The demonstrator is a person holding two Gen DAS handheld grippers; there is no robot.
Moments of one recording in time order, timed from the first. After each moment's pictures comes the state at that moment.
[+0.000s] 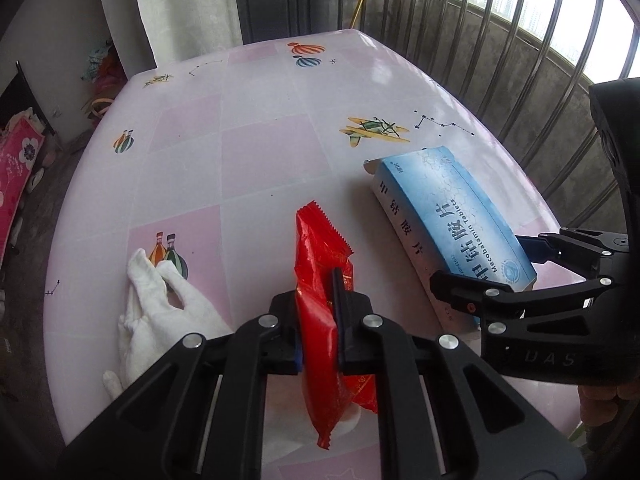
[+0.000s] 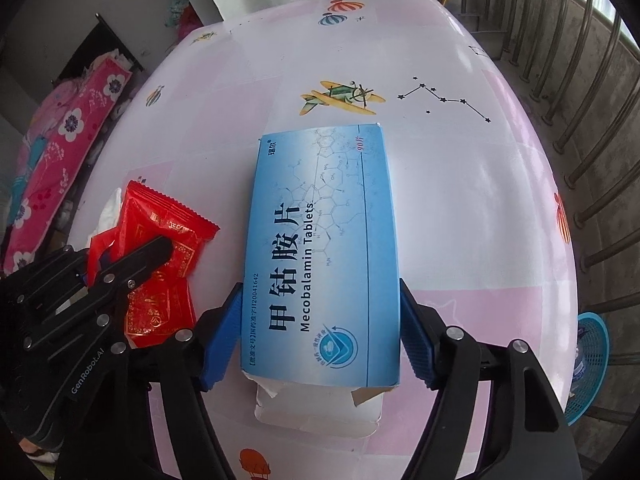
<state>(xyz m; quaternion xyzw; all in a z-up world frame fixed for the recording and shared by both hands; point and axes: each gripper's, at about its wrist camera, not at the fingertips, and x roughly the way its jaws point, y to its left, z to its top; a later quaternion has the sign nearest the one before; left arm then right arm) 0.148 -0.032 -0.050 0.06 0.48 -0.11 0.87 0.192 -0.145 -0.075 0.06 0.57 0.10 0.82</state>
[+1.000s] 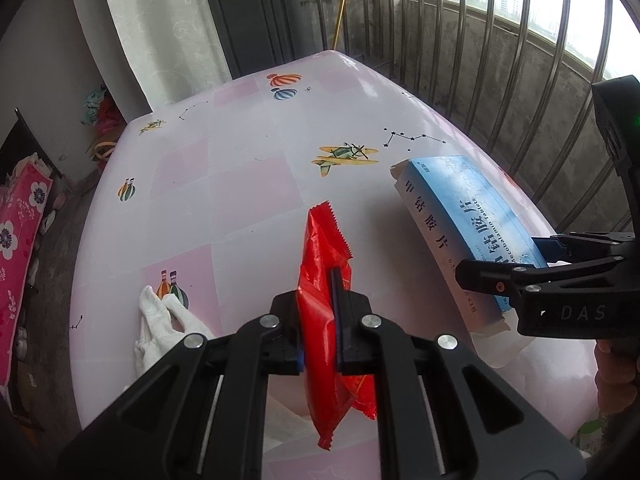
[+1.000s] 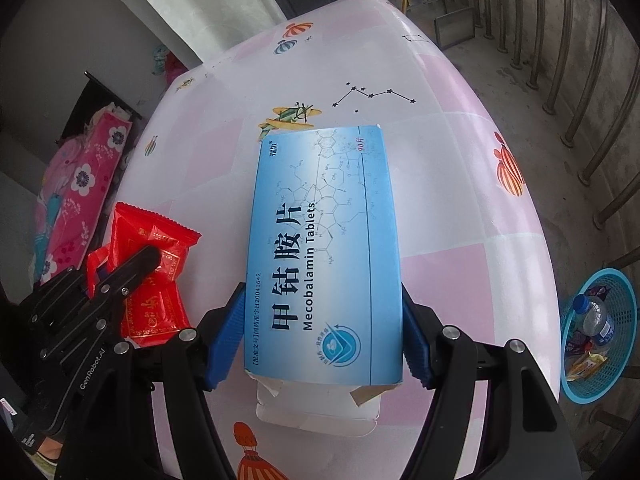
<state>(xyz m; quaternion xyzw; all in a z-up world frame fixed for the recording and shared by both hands) 0.137 -0.067 -0.029 0.11 0.45 -0.11 0.88 0.171 -0.196 -0.064 0.15 0.55 0.08 0.82</state>
